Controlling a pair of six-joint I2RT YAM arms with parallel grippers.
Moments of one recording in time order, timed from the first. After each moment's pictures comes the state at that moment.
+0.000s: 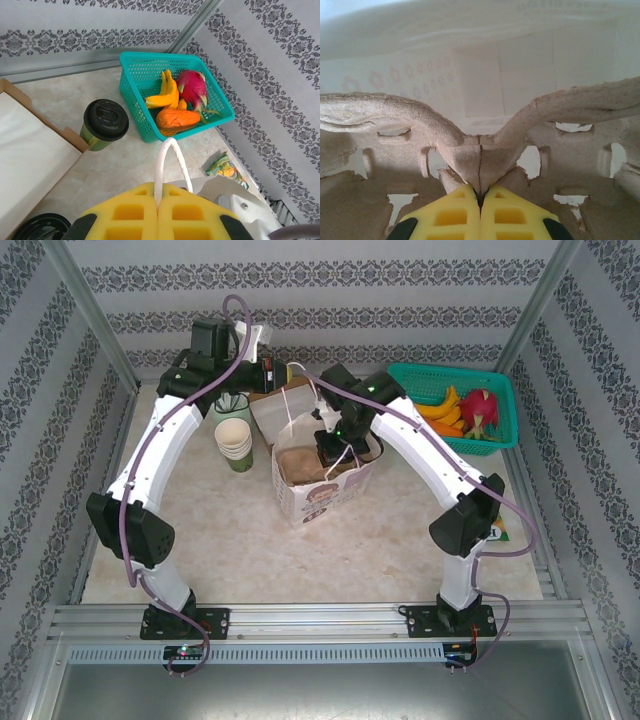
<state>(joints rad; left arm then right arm) -0.25 1.75 1.92 -0.70 0.61 -0.29 0.65 1.93 2.12 -1.51 -0.26 0.33</state>
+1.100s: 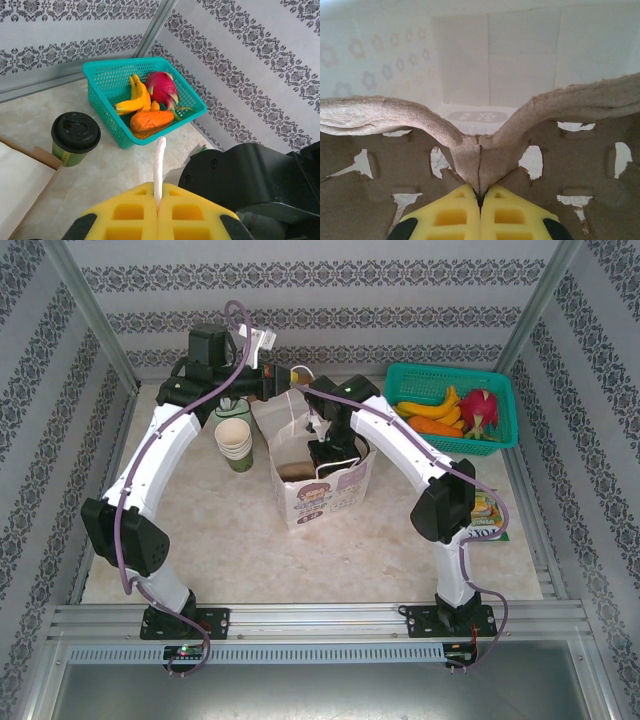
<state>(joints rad) -0.25 1.68 1.80 -0.55 0.75 -0.22 0.65 2.08 2.14 -1.56 -0.29 0.33</state>
